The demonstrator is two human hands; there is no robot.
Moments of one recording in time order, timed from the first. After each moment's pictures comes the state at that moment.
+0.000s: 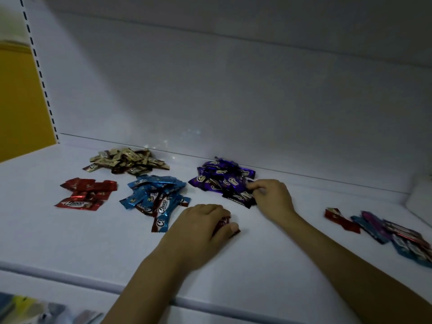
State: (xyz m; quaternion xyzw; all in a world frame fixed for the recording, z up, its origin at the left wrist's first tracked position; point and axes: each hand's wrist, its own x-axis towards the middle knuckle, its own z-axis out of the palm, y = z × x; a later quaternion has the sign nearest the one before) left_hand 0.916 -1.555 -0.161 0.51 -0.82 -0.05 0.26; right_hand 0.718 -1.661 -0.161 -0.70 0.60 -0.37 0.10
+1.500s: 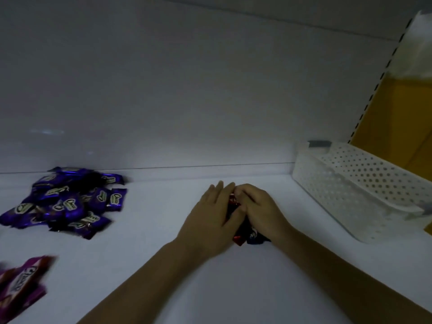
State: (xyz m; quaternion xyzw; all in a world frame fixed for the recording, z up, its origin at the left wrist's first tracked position) left_hand 0.637 -1.641 -0.171 0.41 -0.84 -0.25 0.26; right_hand 0.498 -1.622 -0.151 -0.60 0.61 -0.44 0.27
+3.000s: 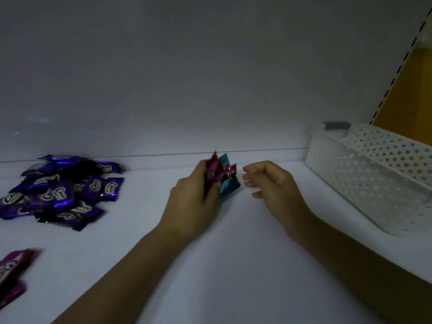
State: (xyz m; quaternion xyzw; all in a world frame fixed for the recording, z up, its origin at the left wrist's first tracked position) left_hand 0.657 -1.652 -0.159 0.44 -0.78 -0.21 0.40; right_hand 0.491 -1.627 -0.153 -0.55 0.57 -0.55 0.28
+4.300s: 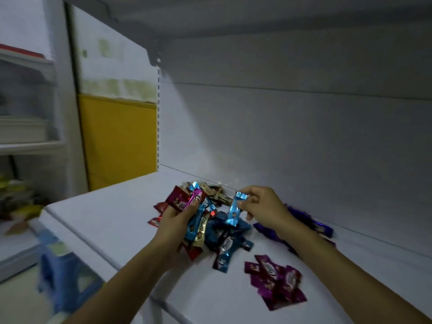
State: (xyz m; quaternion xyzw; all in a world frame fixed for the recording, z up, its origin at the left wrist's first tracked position) left_hand 1.023 -1.552 -0.130 0.51 -0.27 -0.39 0.71; right_hand 0.865 -1.660 -0.081 -0.78 0.38 -0.31 0.39
